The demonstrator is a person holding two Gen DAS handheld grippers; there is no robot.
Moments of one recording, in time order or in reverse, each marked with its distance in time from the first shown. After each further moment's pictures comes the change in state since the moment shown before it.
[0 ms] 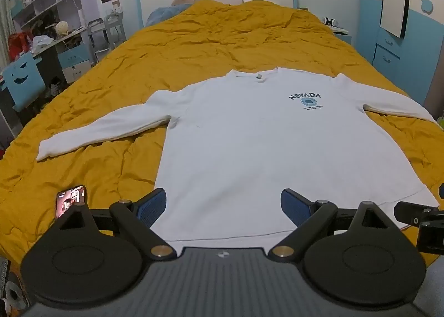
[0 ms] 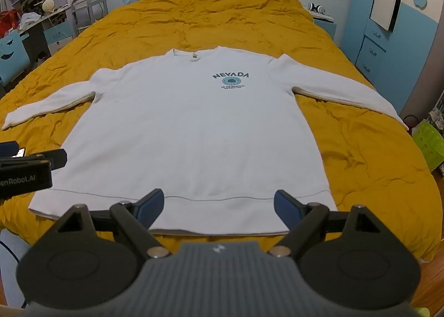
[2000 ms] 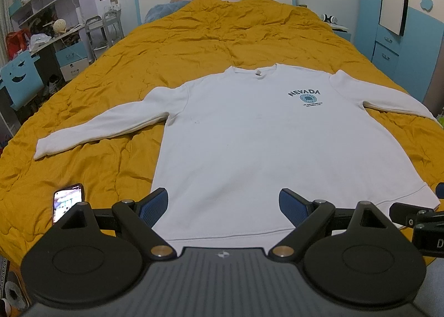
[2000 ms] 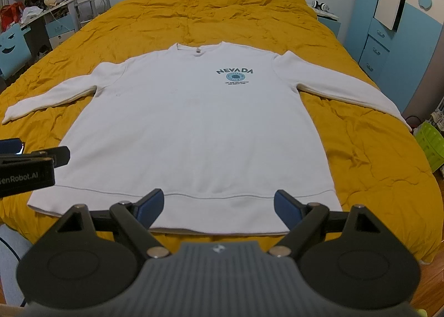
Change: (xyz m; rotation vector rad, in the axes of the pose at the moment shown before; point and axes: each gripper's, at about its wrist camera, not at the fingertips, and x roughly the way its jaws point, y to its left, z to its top) left arm 0.006 -0.003 -0.001 -0.009 0.021 -0.020; right arm 0.009 0.002 0.002 -0.014 0.017 0.001
